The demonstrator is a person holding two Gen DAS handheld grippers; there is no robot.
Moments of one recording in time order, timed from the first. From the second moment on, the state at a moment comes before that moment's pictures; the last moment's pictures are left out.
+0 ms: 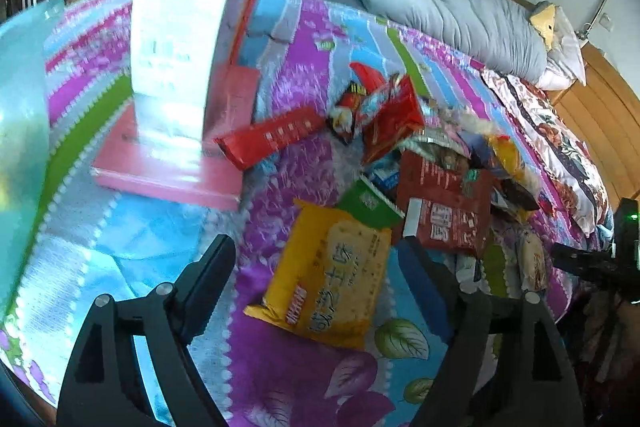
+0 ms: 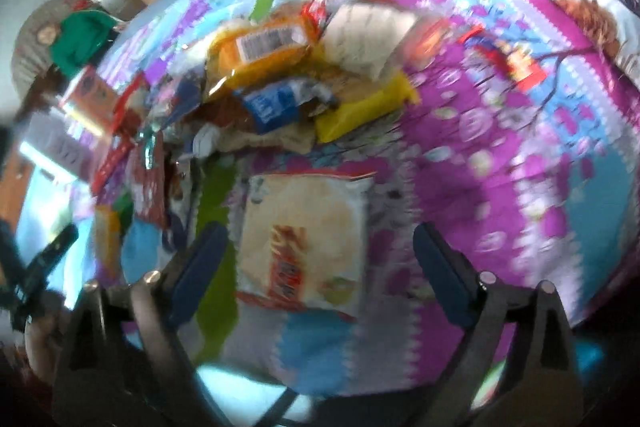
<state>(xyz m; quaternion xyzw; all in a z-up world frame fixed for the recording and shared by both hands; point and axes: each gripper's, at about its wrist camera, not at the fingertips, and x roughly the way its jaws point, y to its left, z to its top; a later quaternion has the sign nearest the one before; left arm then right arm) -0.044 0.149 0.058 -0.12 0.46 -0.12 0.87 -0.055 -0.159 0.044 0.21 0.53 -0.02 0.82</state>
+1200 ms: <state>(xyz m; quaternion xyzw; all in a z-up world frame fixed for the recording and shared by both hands) -0.091 0.192 0.187 -0.07 0.31 -0.06 0.95 -0.055 -0.066 0.158 0.08 0.37 0.09 0.92</state>
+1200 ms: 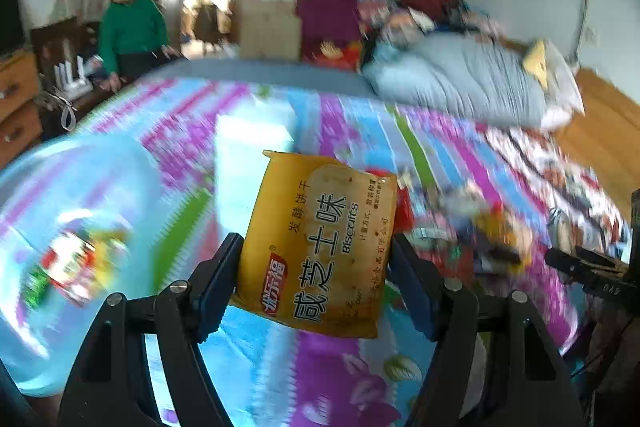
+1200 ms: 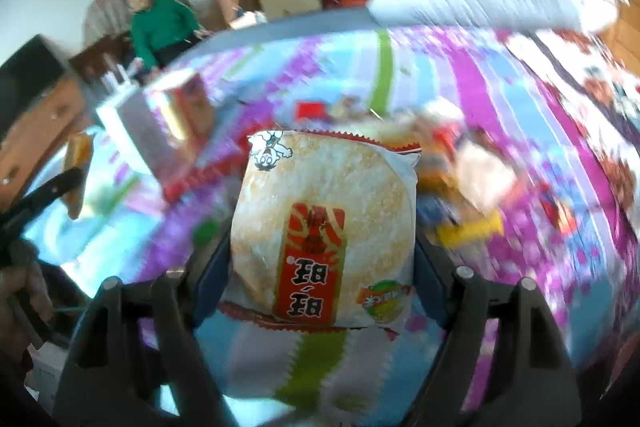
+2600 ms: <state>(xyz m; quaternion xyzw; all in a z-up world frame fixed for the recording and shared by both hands) -0.120 0.472 0.190 -0.19 0.29 0.22 0.91 0.008 0.324 0.260 -0.05 0.33 0.43 0.84</state>
